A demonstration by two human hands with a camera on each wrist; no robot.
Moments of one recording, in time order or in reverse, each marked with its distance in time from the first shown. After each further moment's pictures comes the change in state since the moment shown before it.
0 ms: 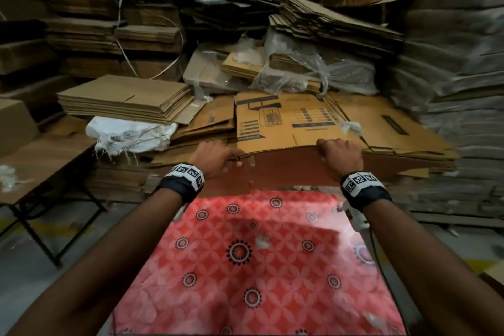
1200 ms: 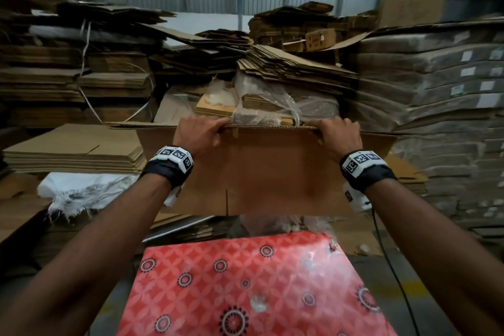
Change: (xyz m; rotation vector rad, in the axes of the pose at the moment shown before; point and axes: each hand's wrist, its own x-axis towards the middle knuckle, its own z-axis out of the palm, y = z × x) left_hand 0.109 -0.074 -0.112 -0.040 0.489 0.018; right_hand 0.107 0.030 -0.093 0.044 0.254 0.109
